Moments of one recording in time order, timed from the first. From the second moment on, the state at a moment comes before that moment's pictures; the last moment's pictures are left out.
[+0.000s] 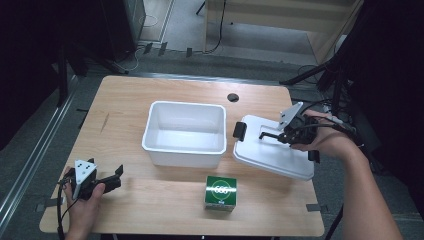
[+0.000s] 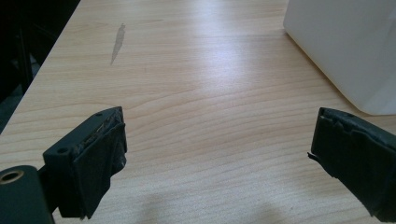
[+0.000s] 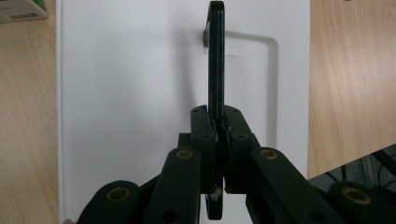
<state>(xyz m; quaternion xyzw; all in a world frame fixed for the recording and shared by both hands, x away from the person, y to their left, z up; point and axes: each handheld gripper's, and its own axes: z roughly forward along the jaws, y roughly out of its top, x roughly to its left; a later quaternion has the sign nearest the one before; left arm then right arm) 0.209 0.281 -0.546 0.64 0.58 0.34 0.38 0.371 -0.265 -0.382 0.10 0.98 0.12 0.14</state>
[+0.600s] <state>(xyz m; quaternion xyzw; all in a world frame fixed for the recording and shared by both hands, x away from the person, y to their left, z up) 0.209 0.281 -0.546 0.64 0.58 0.34 0.38 0.374 -0.266 -0.431 0.11 0.98 0.12 0.11</state>
